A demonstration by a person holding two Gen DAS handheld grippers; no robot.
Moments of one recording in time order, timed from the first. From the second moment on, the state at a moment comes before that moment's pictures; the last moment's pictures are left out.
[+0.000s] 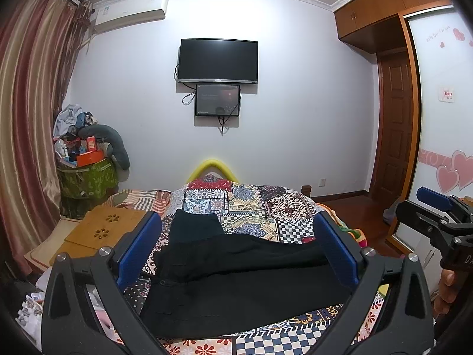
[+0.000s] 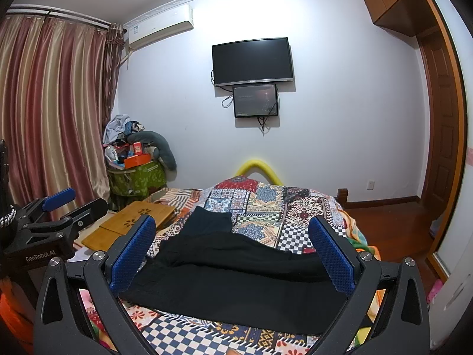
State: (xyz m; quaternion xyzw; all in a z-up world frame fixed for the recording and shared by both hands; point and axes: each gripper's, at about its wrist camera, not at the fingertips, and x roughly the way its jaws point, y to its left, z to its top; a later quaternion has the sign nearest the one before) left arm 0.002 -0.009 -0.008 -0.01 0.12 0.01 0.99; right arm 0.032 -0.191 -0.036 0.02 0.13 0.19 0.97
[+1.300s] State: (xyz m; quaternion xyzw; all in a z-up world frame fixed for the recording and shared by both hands) left arm 0.058 0.018 -0.030 -0.02 0.16 0.01 0.99; right arm 0.079 -0.182 -0.061 0.02 0.17 0.17 0.97
